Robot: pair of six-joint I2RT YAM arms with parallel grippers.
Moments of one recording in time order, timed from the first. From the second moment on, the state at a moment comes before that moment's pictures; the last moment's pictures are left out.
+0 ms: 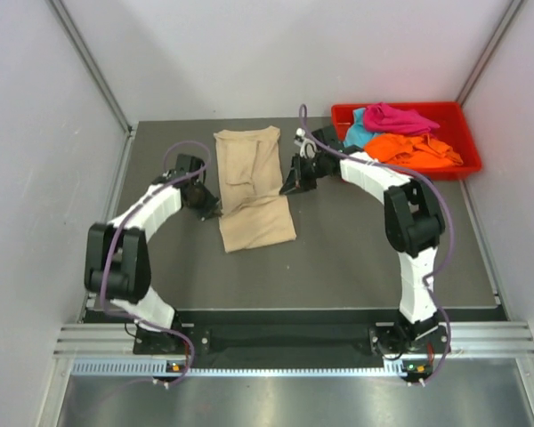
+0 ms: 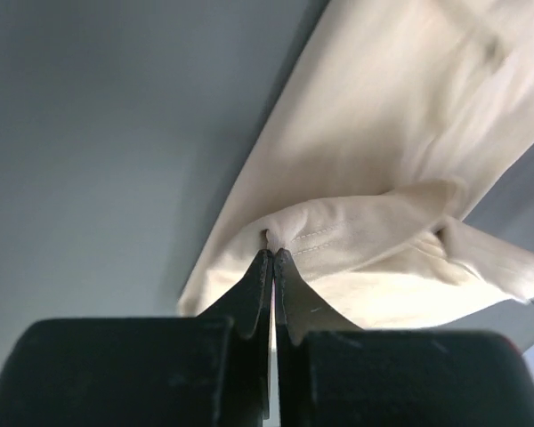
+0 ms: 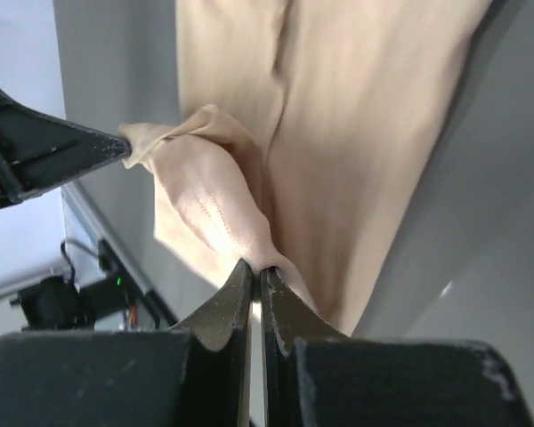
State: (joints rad) left arm -0.19 1.54 1.04 -0.58 0.08 -0.94; right arm 0.45 2.03 1.56 -0.42 -0.66 0.47
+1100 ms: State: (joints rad) left arm -0.10 1.98 1.46 -0.58 0.19 -0.76; right arm 0.39 2.38 1.96 -0.52 -0.74 0.52
